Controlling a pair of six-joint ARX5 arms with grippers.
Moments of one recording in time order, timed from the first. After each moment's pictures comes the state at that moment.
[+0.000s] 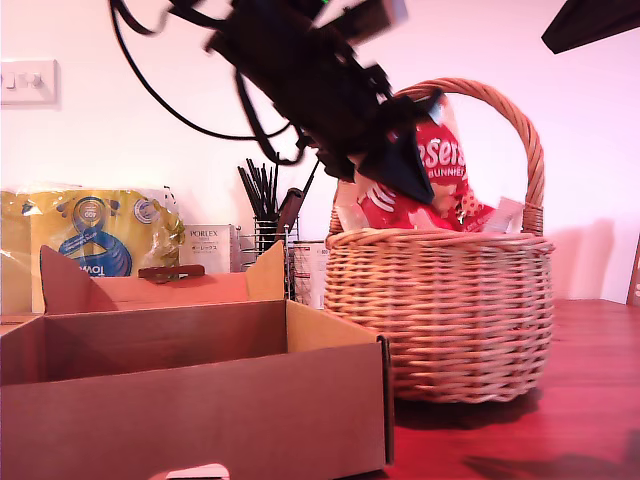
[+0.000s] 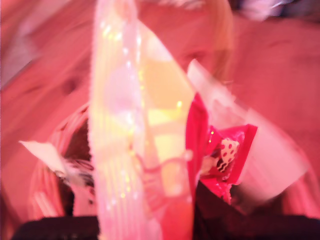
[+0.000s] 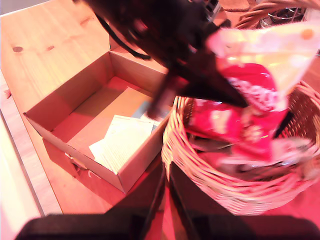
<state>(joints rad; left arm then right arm) -0.82 1.78 1.25 -0.02 0.06 0.19 0.41 0.72 0.77 -0.65 -0.43 -0.32</state>
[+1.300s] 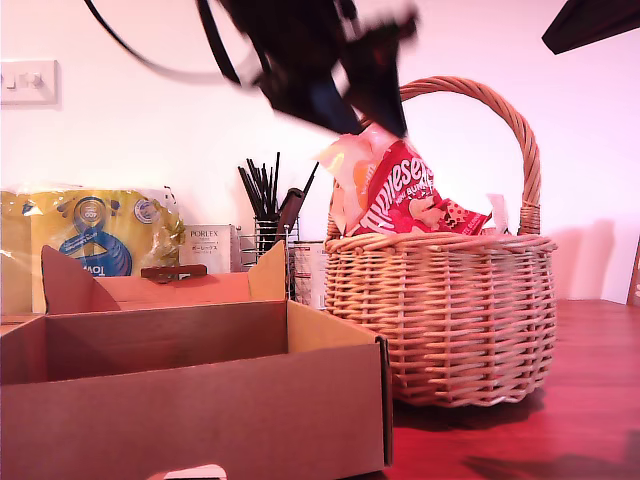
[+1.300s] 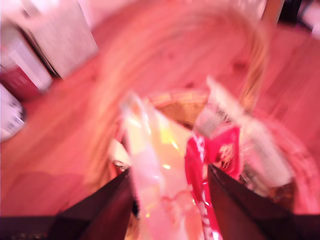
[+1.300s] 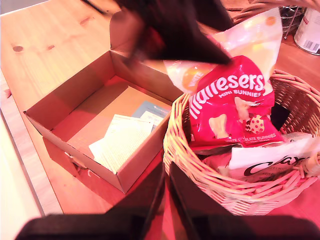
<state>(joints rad) -0.83 1.58 1.25 -0.23 -0.01 0.08 0.41 0.72 0.77 -0.65 -0.43 -0.32</state>
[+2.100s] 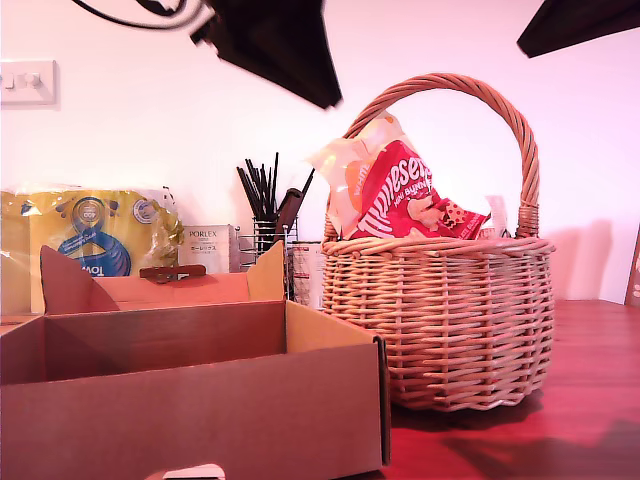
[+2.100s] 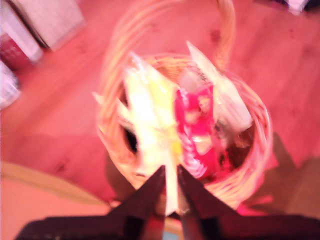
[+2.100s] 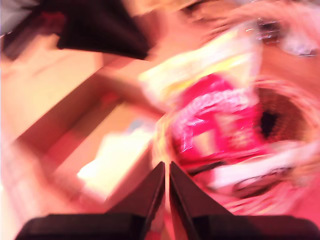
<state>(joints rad) -0.77 1.39 1.18 -0.42 0.05 0.11 0.39 0.78 0.77 -0.50 -0.33 -0.18</state>
